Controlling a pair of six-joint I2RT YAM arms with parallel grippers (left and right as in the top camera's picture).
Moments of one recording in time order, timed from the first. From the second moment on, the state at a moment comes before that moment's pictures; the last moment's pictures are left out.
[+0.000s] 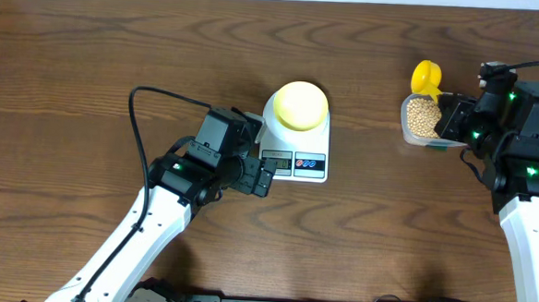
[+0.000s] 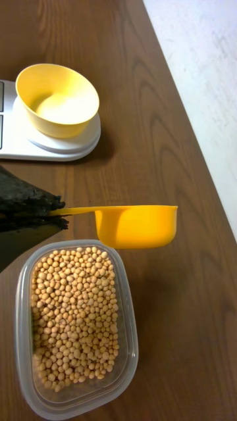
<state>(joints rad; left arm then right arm) -0.44 1.26 0.91 -0.67 0.15 -0.11 -0.10 1.24 1.01 -0.43 -0.32 0.24</state>
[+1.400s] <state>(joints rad) -0.44 1.27 0.91 -0.67 0.26 -0.02 -0.10 1.24 1.01 -0.43 -0.32 0.24</state>
